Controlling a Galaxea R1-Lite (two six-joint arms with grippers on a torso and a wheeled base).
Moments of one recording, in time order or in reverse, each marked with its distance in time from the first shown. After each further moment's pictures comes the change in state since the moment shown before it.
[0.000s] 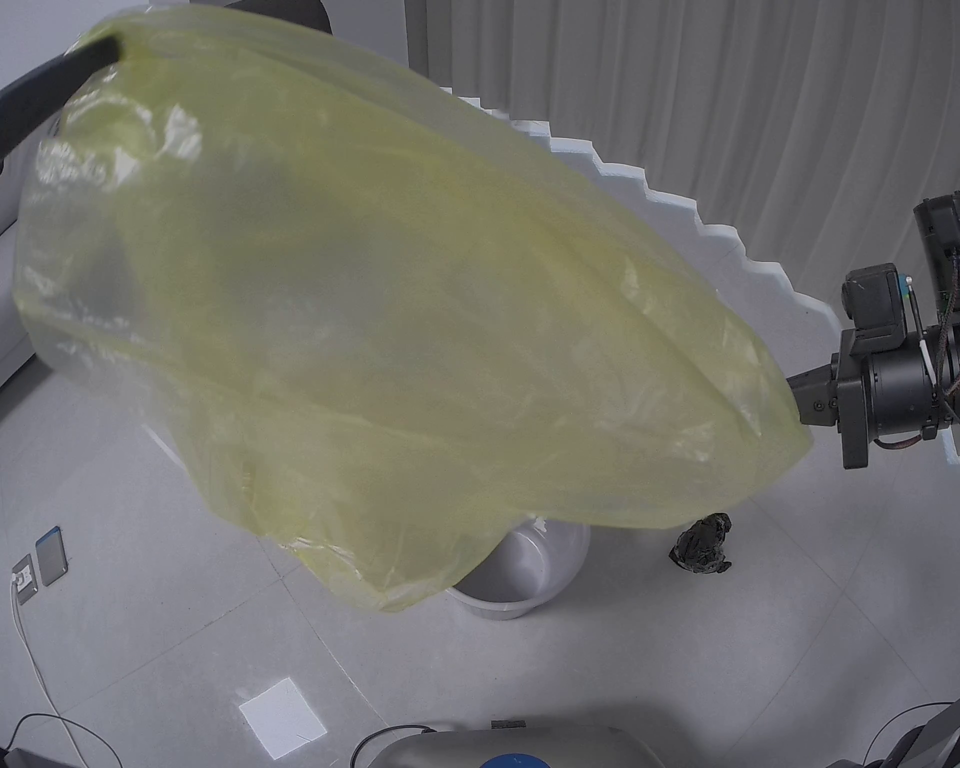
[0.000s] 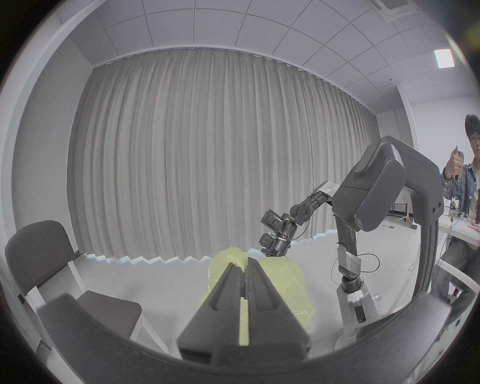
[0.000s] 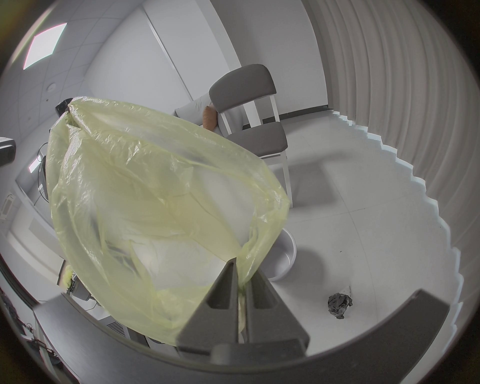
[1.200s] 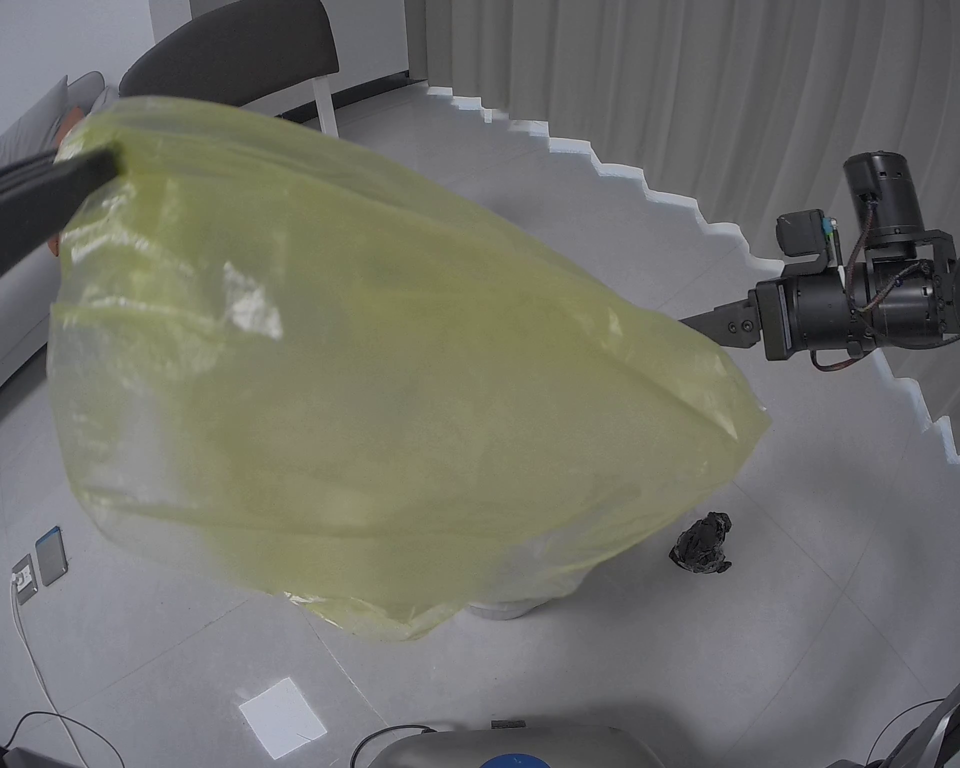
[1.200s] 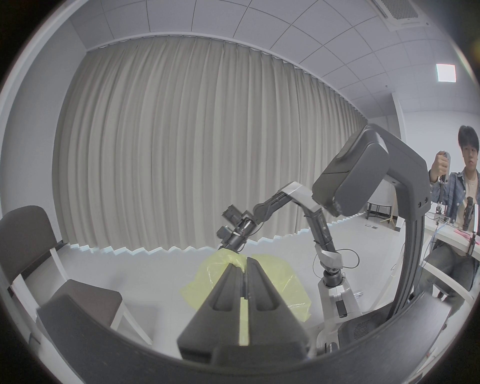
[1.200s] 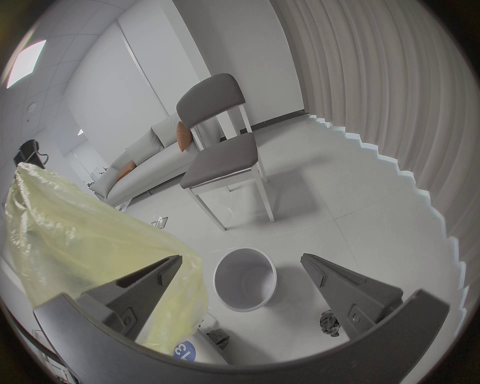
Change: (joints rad) left arm -0.051 -0.017 0.067 0.063 -0.003 0.017; right arm -0.095 0.219 -0.210 -0.091 0.001 0.084
